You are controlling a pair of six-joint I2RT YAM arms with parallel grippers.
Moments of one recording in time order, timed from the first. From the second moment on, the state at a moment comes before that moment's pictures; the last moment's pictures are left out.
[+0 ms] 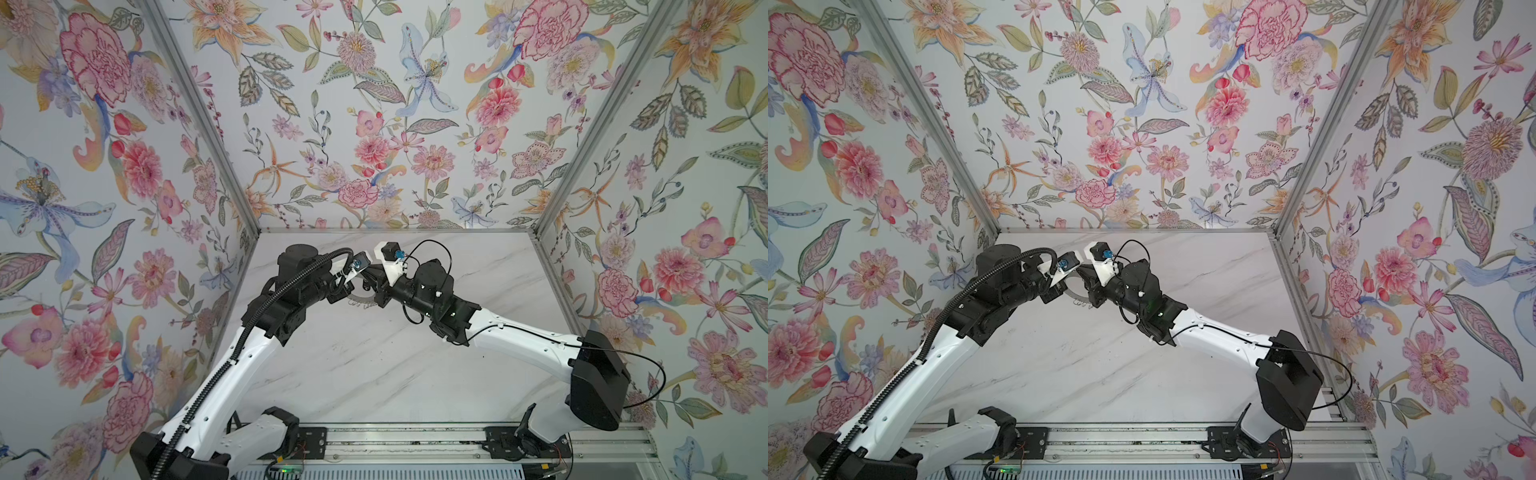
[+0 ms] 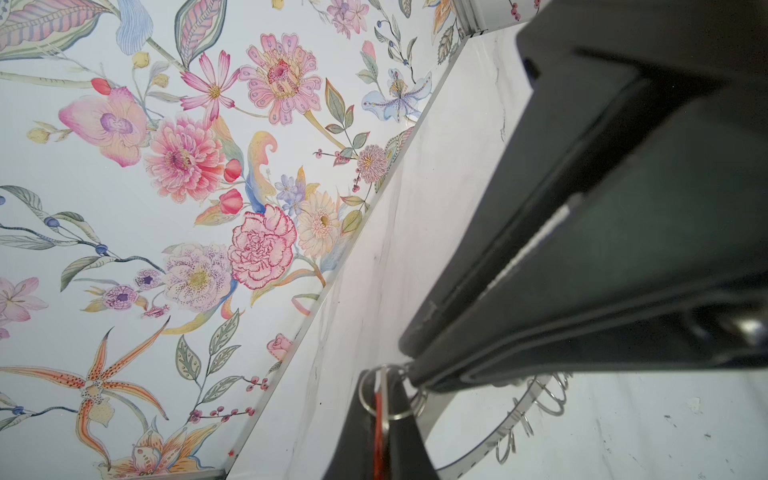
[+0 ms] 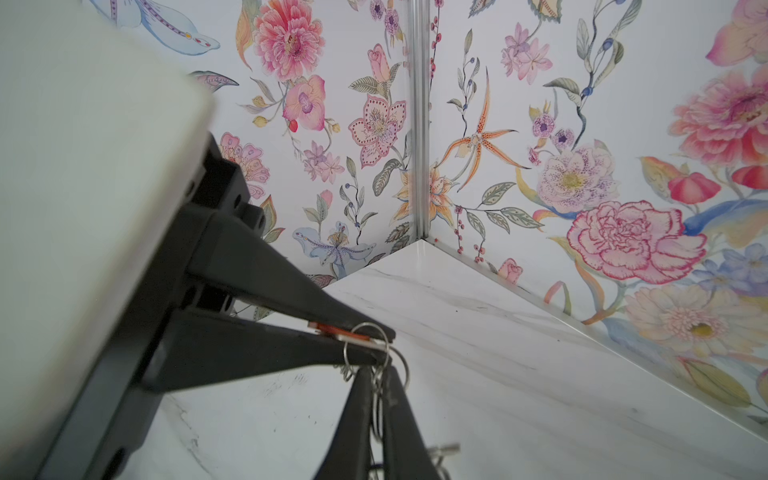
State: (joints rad) left arm -0.43 1.10 1.15 -0.46 0.17 0.76; right arm 0.94 1.57 1.17 0.38 -0.07 0.08
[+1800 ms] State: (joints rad) left arm -0.43 1.11 1.15 -0.46 0.17 0.70; right arm 0.90 1.53 1.00 0.79 -0.17 0.11
